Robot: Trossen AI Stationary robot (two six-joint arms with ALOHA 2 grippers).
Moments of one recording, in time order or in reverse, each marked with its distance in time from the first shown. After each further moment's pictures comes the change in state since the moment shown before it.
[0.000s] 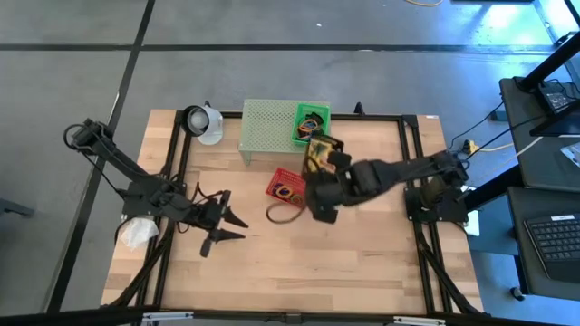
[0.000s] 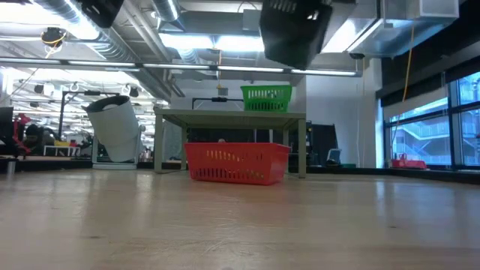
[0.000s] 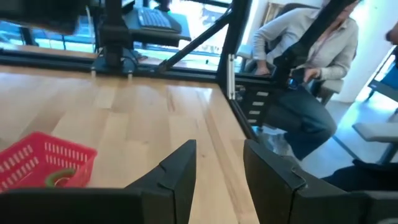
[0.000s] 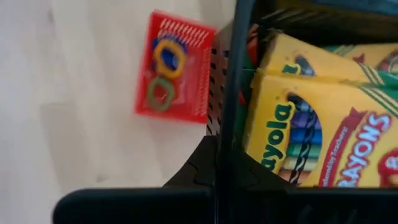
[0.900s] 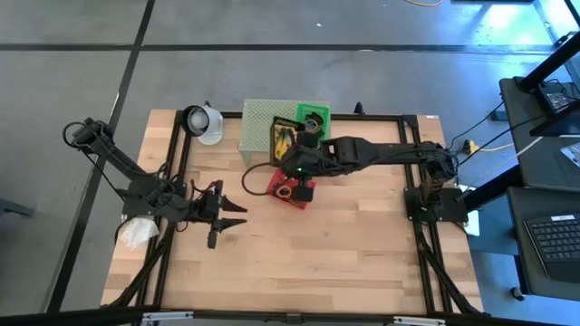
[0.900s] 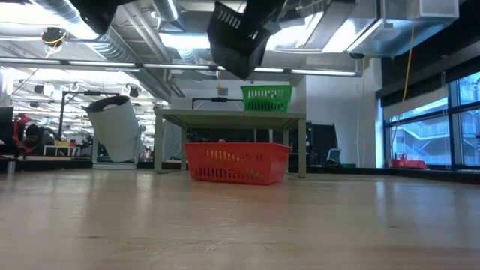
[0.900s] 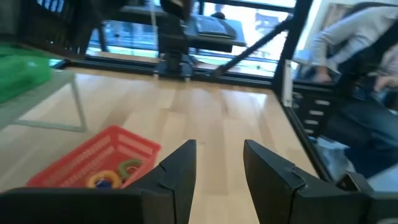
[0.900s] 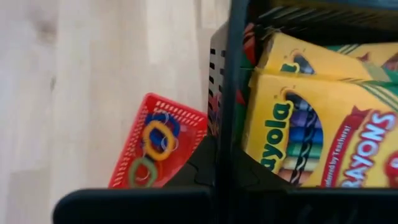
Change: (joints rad) left arm -0.025 -0.040 0.000 -0.086 -0.246 -0.005; right arm -0.224 0.065 0.018 0.376 -0.157 -0.453
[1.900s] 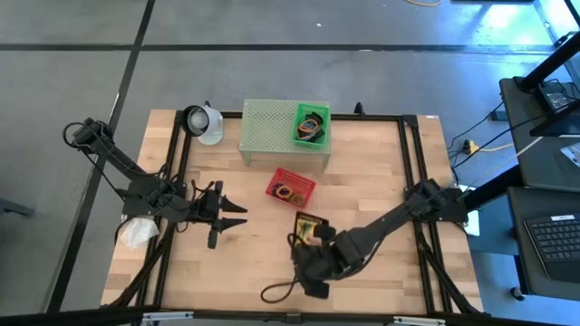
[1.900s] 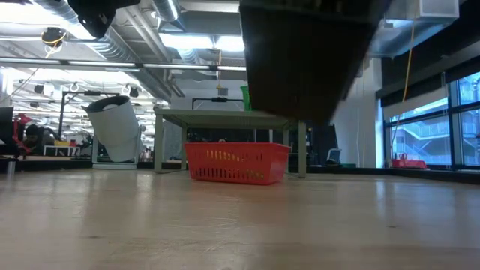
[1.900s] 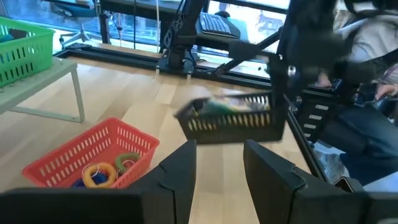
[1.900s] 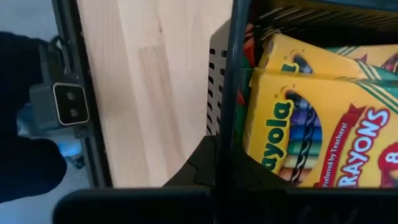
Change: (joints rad) left arm 0.000 0.006 0.000 -0.007 -0.017 -0.066; right arm 0.490 0.180 0.000 -0.112 -0.156 0.741
